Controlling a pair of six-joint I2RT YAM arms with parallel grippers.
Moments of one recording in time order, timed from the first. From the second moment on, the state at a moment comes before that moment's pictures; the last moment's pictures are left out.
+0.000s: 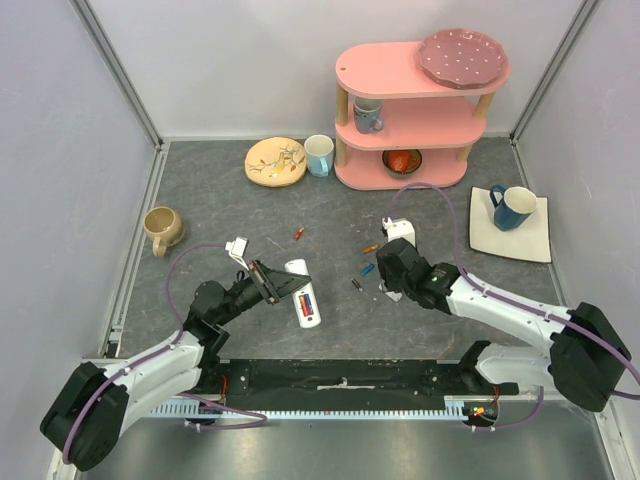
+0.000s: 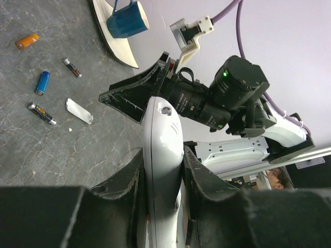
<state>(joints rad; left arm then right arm) -0.58 0.82 0.05 0.89 0.40 -1.23 0.82 1.20 0.67 -0.38 0.45 0.47</state>
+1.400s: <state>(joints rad) -0.58 0.82 0.05 0.89 0.42 -1.22 0.72 1.37 0.62 -0.29 0.22 0.30</state>
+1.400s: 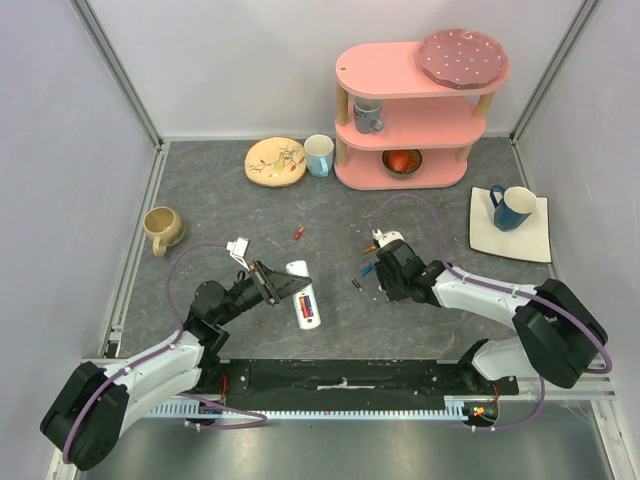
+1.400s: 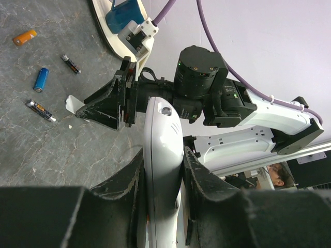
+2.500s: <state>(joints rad) -0.58 0.83 0.05 0.90 0.42 -1.22 0.70 1.37 0.62 -0.25 0.19 0.33</state>
